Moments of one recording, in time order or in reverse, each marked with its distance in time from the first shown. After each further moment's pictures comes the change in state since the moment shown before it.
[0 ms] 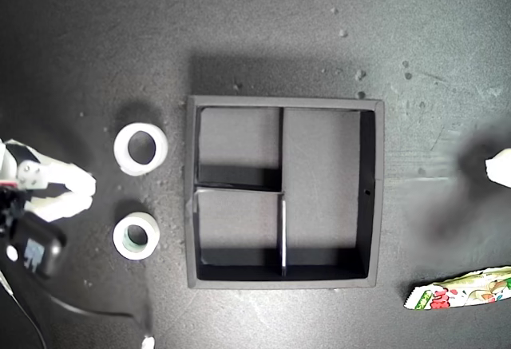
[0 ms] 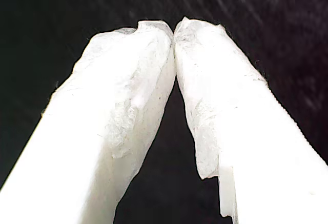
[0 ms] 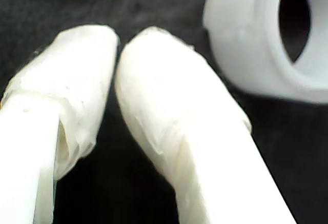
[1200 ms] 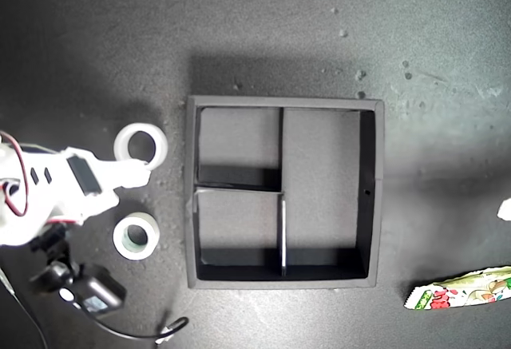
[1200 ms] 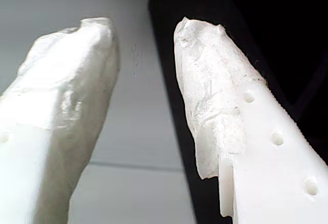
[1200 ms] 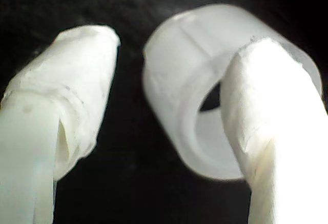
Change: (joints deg) arm 0 -5.7 -68.4 -41.7 -8.8 24.3; arm 1 0.1 -0.4 -10.7 -29.0 -19.8
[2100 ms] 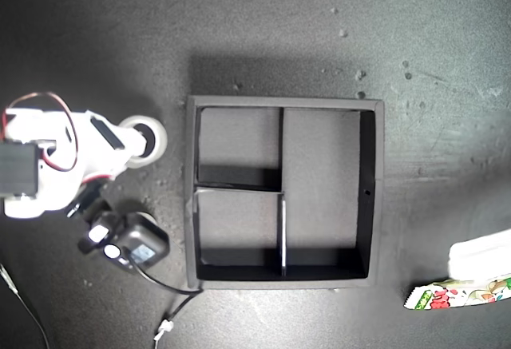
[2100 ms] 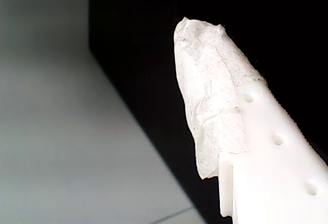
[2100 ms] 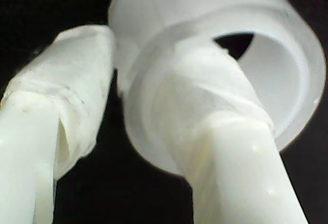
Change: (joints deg) arm 0 -10.3 -14.3 -10.1 4.2 0.3; arm 1 -5.8 -70.6 -57.9 10.6 -4.8
